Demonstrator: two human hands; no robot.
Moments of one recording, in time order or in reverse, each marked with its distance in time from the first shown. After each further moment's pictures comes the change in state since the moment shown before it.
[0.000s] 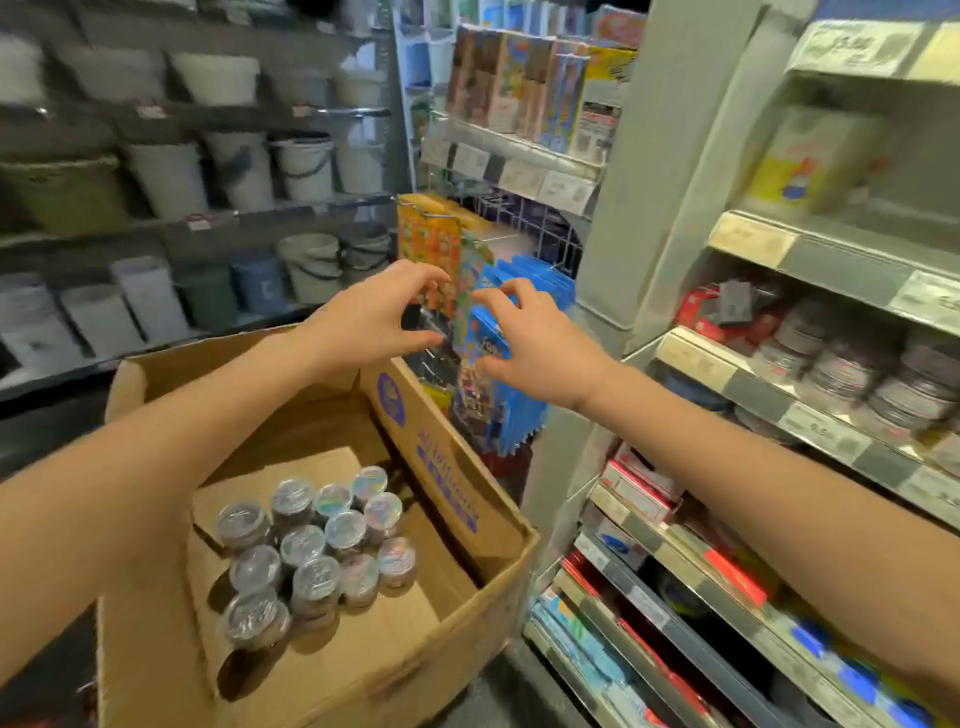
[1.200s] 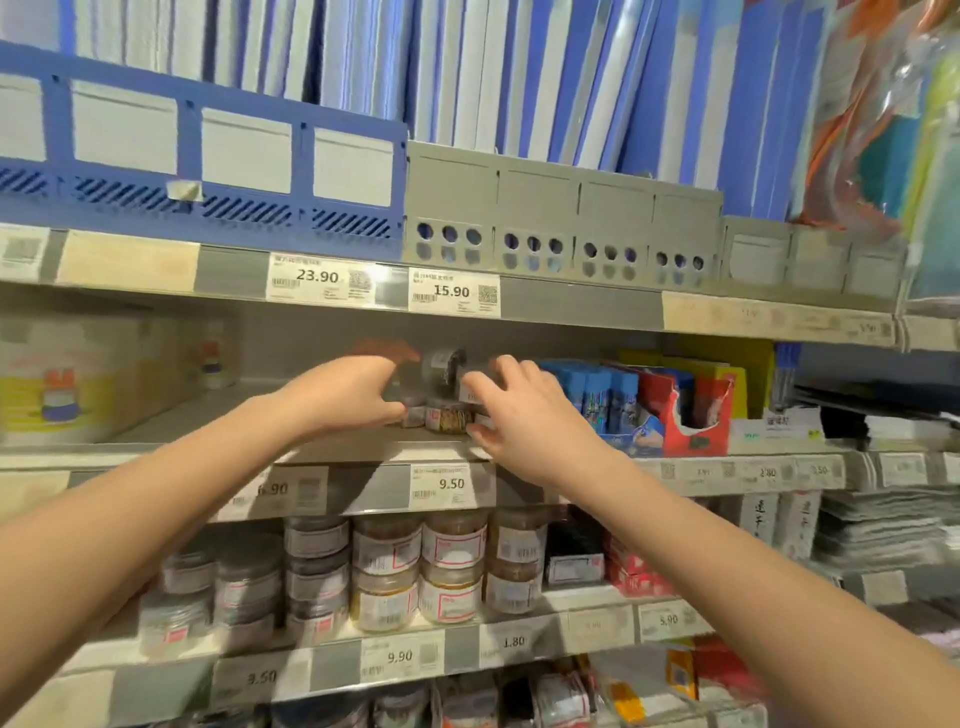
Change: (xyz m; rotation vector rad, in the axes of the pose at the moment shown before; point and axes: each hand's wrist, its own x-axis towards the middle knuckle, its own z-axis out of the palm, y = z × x) left_hand 0.300 0.472 0.123 -0.059 -0.094 0.799; right_hand -0.291 0.293 -0.207 -0.779 0.208 0.940
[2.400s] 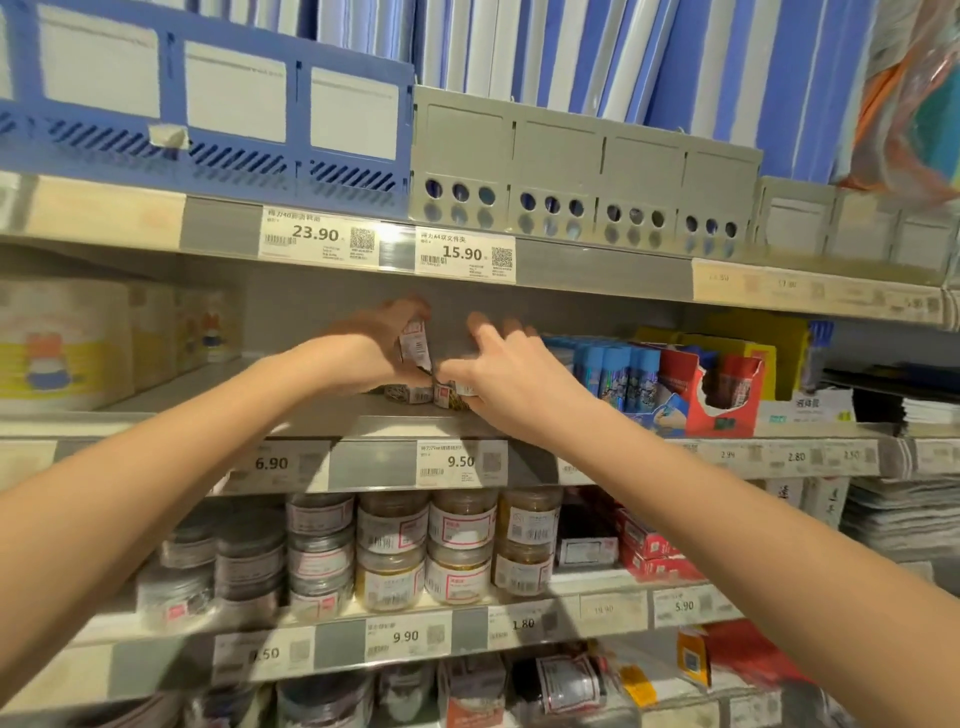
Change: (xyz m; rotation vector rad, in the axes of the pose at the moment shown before) left_hand 0.034 -0.017 0.016 -0.216 0.070 0.077; right_hand 0.028 -0.007 0.006 -0.108 0.001 -0.164
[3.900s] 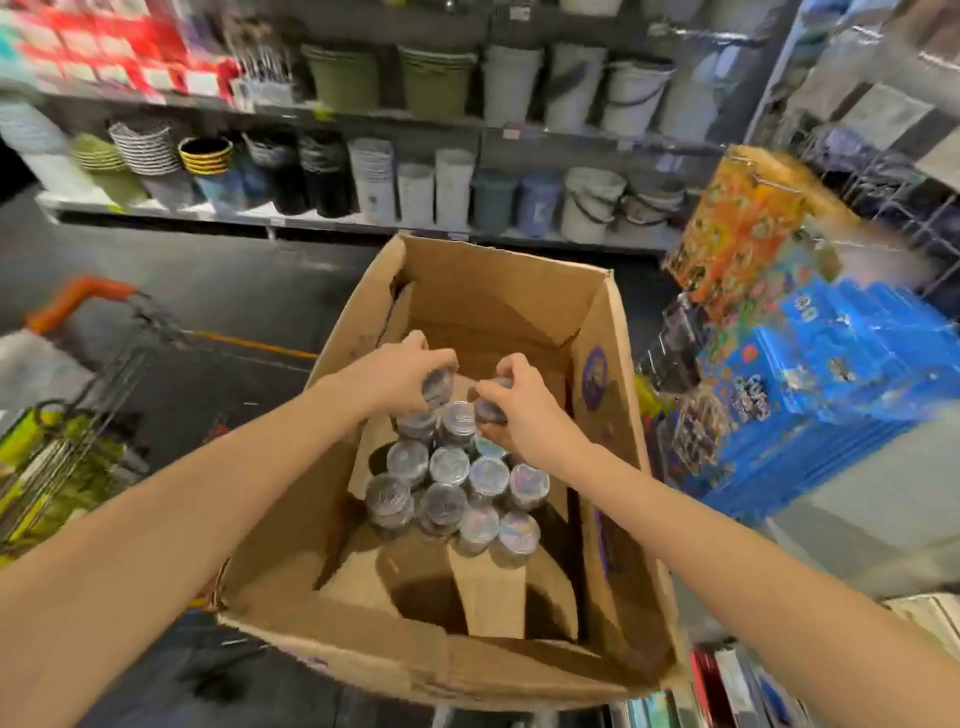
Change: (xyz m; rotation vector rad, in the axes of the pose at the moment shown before) left_hand -0.764 0.010 -0.093 0.305 -0.189 -1.748; right_hand -0.150 -0.657 -0.098 1.167 -0.225 -1.576
